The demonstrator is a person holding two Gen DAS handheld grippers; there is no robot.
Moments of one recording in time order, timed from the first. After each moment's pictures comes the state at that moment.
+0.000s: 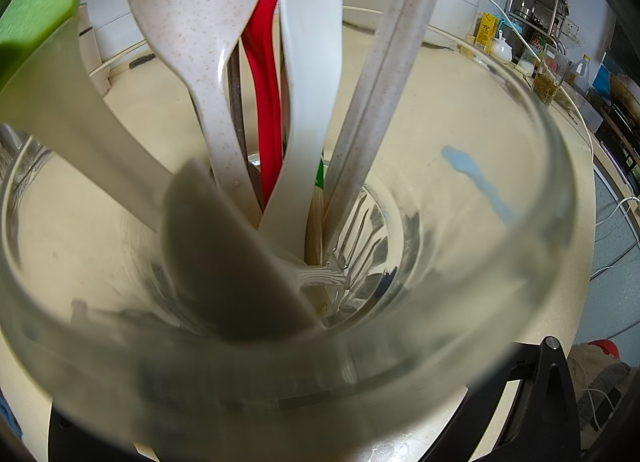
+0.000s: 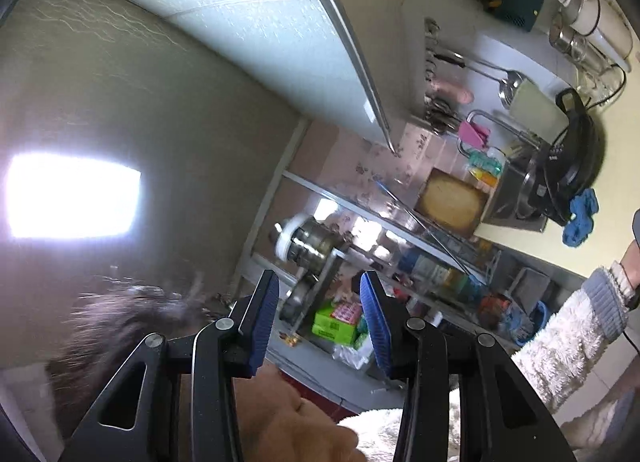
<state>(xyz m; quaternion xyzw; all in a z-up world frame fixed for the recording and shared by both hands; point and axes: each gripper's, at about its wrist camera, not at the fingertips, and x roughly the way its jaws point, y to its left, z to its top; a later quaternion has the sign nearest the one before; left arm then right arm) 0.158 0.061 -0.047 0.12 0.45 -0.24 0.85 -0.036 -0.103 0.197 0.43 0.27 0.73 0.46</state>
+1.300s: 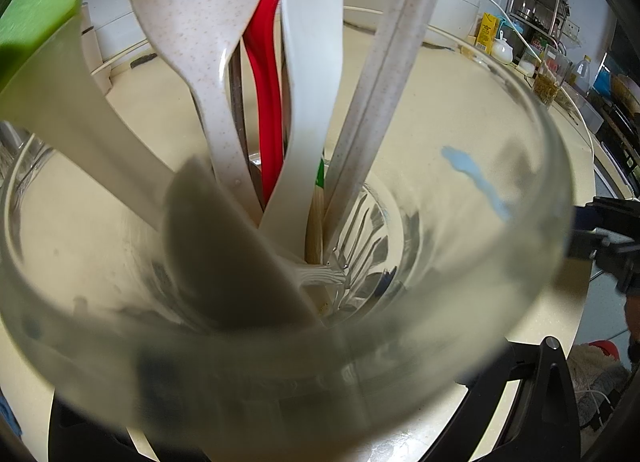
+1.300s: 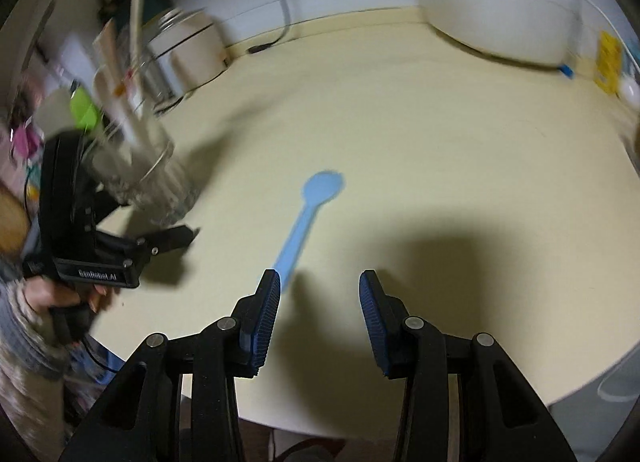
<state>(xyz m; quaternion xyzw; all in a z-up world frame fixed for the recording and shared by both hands) 0.158 0.062 -0.048 0.12 0.45 -0.24 0.85 0.078 -0.139 -0.069 0.10 0.44 0.14 0.88</state>
